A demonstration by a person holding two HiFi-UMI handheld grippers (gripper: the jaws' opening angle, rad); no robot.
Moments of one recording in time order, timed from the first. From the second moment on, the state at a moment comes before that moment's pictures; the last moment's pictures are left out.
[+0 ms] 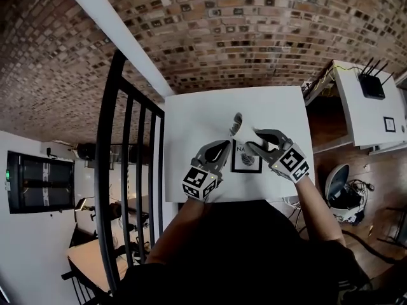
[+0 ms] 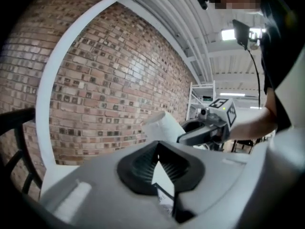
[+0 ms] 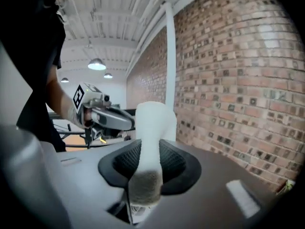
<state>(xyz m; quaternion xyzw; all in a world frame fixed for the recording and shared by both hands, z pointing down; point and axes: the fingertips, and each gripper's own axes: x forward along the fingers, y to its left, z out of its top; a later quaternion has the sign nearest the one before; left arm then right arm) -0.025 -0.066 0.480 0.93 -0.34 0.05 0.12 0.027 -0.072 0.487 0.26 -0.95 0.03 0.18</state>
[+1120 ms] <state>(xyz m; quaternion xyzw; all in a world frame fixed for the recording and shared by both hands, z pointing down) -0.015 -0.037 0.400 0.95 -0.29 -0.02 0.08 0.043 -0.028 0.382 0.30 -0.95 -0.01 -0.02</state>
